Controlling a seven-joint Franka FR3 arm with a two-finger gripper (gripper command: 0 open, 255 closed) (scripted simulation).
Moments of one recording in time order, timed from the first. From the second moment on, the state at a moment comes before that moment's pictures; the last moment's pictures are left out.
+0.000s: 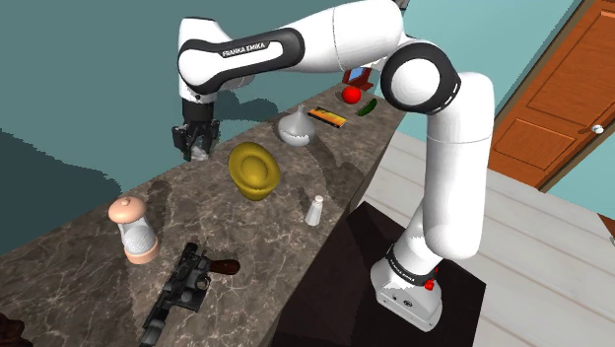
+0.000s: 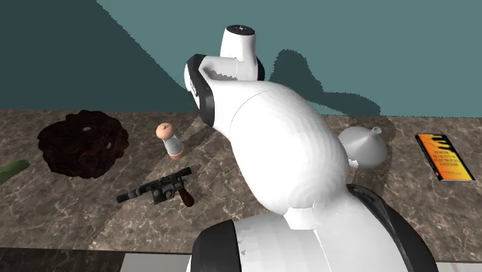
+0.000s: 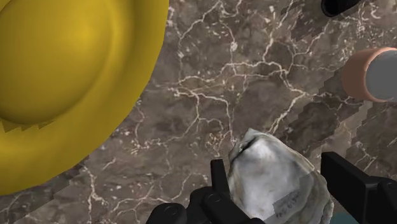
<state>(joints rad) 0.24 0.44 0.15 -1.58 0.10 2.02 0.10</state>
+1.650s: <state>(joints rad) 0.05 0.20 0.07 -2.04 0.17 2.18 -0.22</state>
